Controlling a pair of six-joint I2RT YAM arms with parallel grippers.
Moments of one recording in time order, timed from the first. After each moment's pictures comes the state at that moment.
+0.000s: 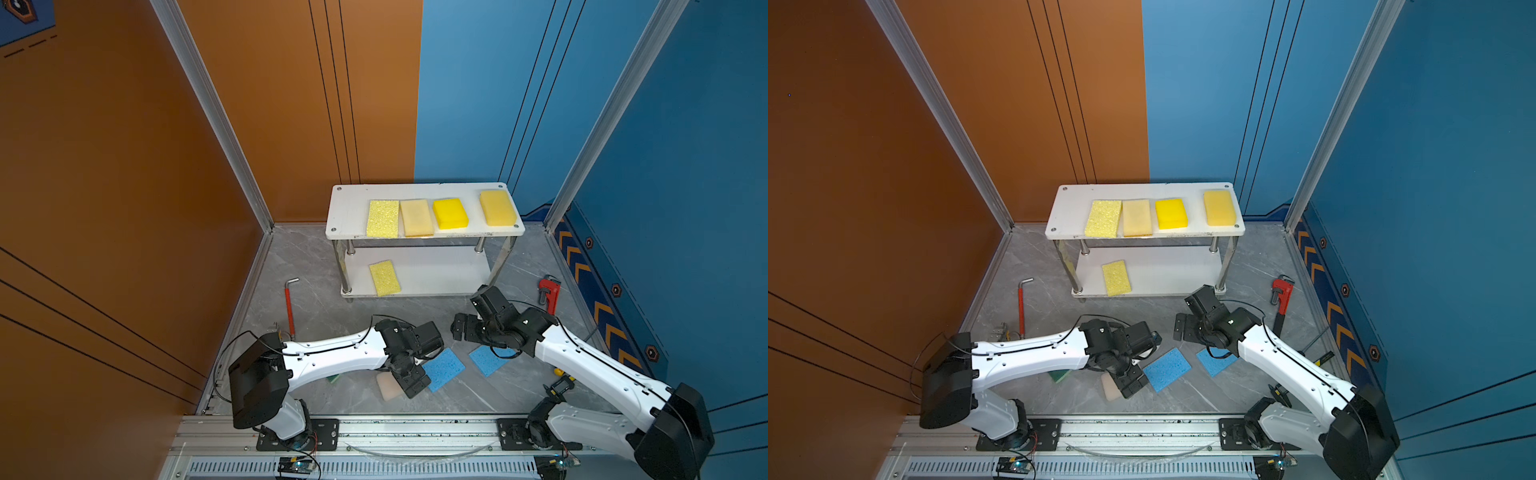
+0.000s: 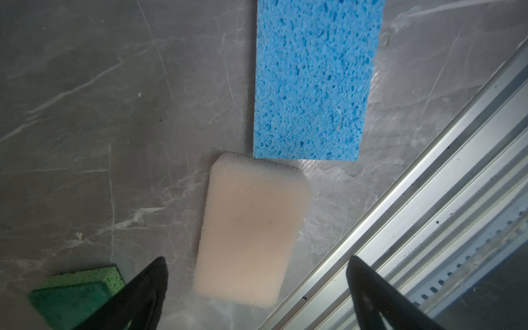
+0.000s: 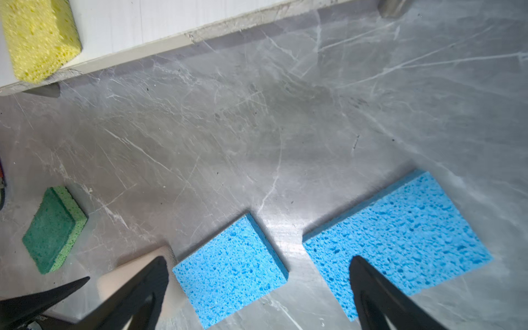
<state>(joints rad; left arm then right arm) -1.14 1.57 1.11 -0.93 -0.04 -0.20 0.64 1.13 0.83 -0.78 0.05 0.75</state>
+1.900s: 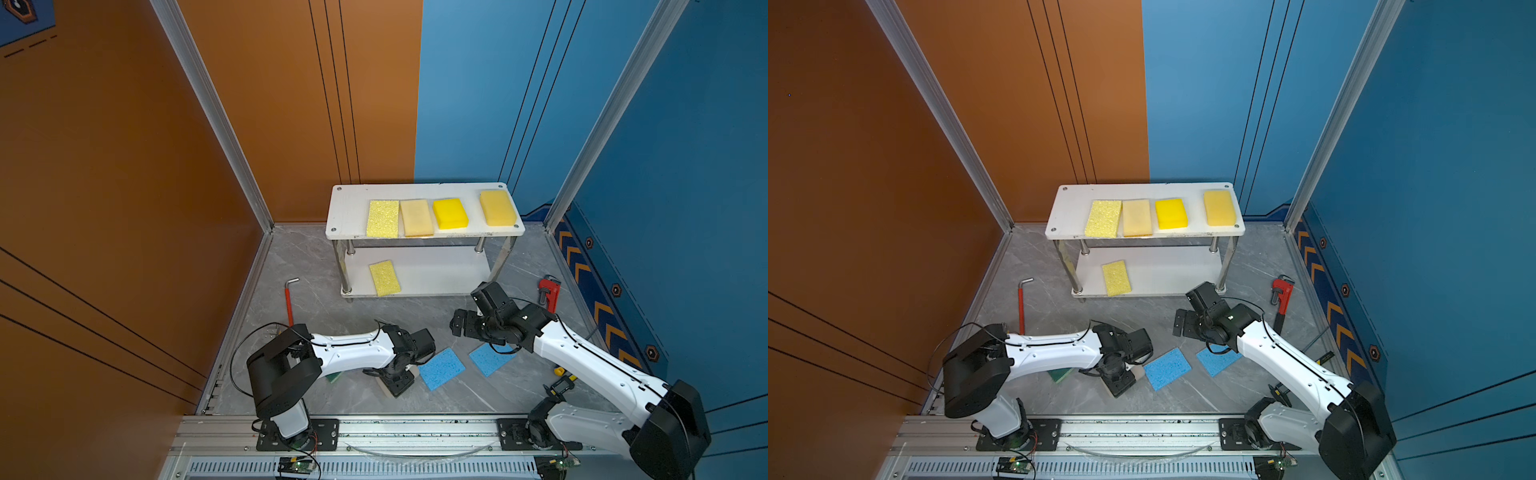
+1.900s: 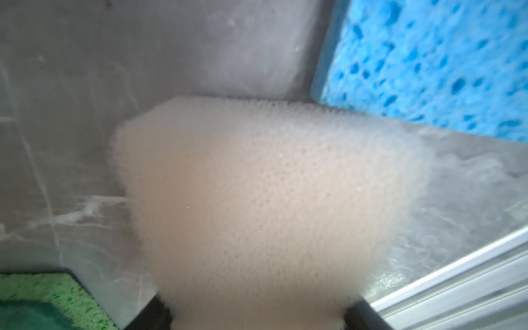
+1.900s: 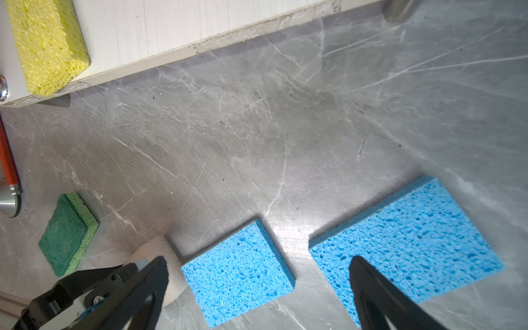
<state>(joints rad) -1.08 1.66 0.99 -0.89 -0.05 -0.25 0.61 1.19 0.88 -0.76 0.01 0.74</state>
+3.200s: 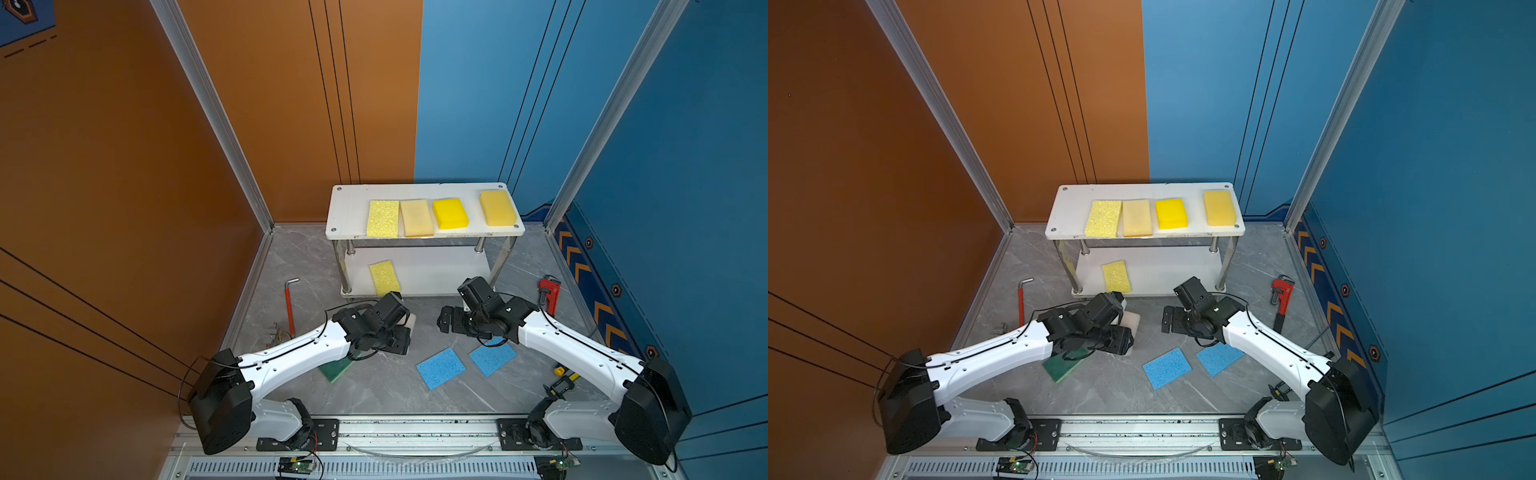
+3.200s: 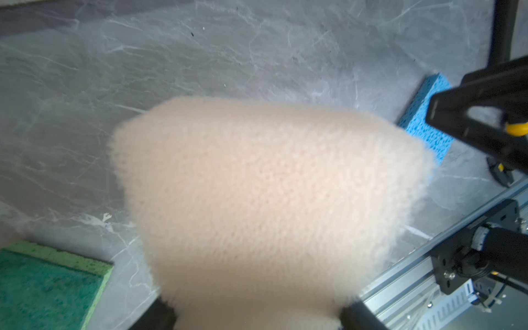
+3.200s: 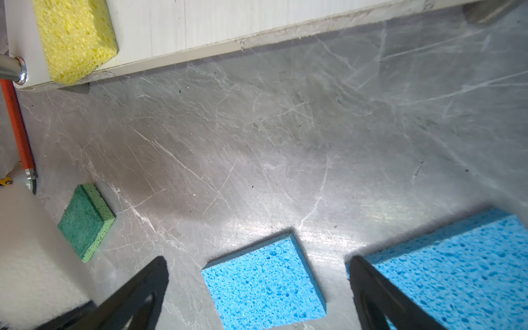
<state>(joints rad) -0.86 1.34 0.95 -0.63 0.00 -0.65 0.64 1.30 0.93 -0.69 -0.04 0.72</state>
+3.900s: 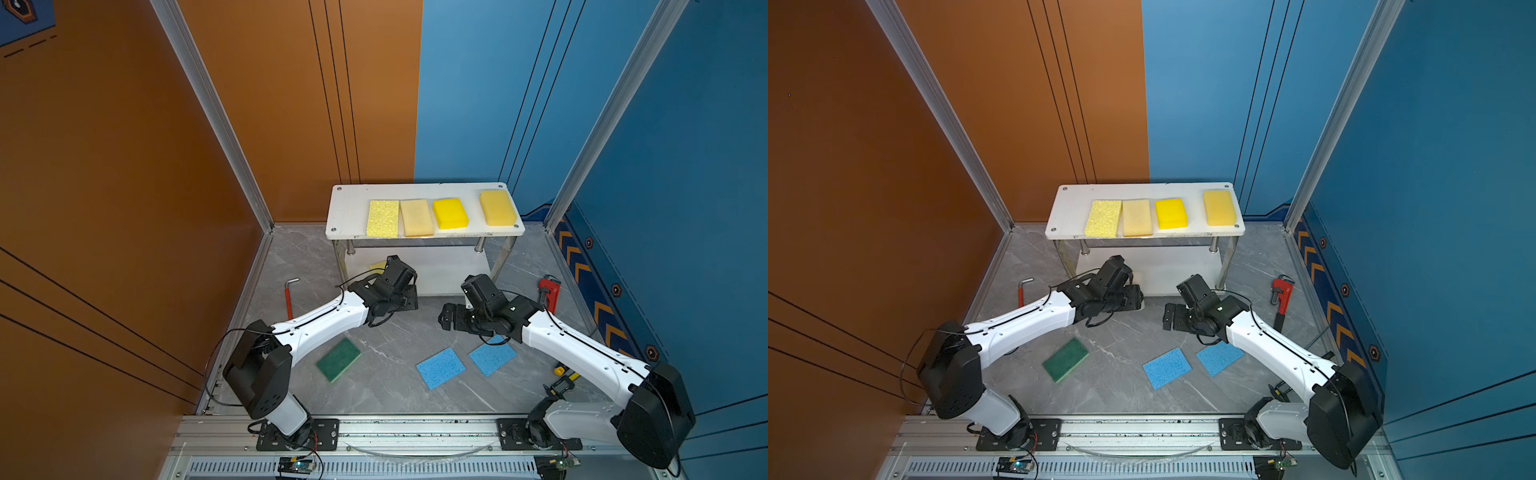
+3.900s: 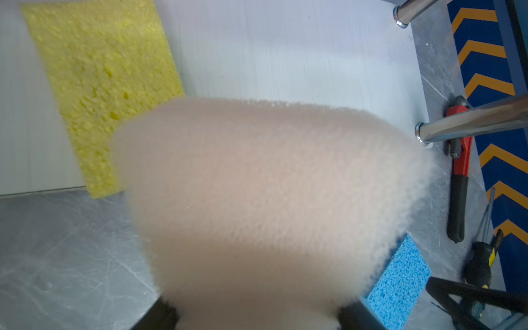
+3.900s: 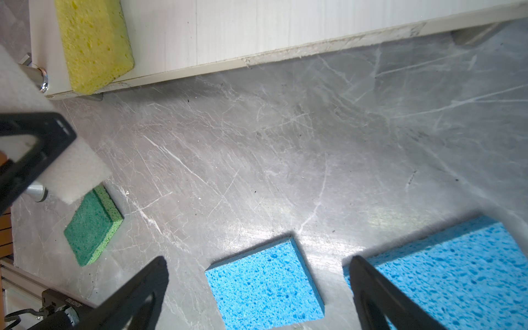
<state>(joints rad) -0.74 1.62 1.21 -0.48 -0.12 -0.72 0.63 1.29 0.95 -0.69 -0.04 0.69</state>
